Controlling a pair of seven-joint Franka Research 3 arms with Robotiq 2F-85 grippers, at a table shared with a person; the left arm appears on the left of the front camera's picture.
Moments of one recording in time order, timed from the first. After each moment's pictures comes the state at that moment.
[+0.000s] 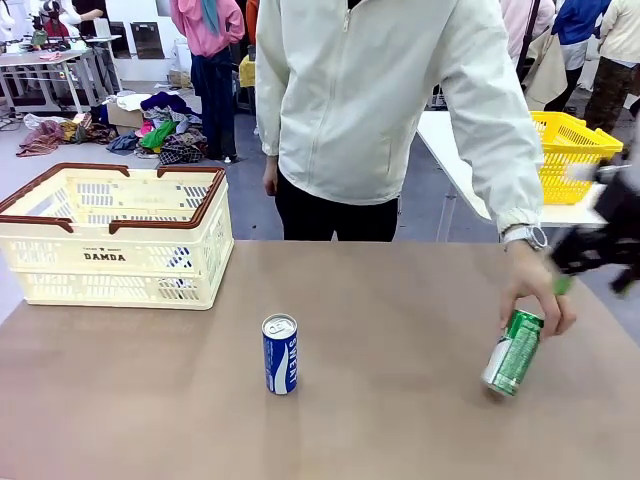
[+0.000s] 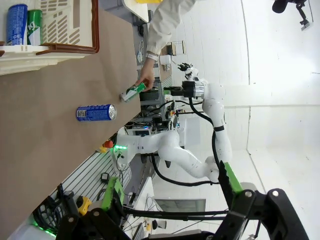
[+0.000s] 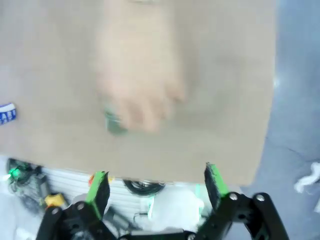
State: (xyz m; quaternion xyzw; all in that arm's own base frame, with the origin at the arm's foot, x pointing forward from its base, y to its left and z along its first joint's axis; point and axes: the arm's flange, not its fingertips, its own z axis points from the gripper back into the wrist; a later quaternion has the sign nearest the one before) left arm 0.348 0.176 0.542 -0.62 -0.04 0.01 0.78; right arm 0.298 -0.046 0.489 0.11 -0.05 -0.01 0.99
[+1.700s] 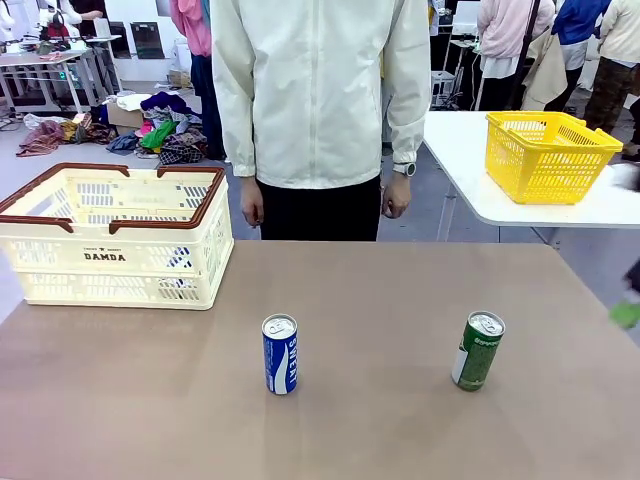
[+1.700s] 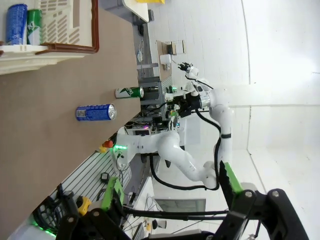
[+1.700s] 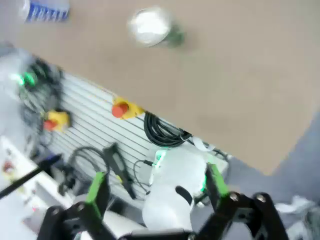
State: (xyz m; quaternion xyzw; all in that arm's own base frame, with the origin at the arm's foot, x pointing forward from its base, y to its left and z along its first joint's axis) left arm 0.348 0.175 0.542 -0.62 -0.04 0.01 0.78; right arm 0.250 0.036 0.508 0.15 0.04 0.23 0.96
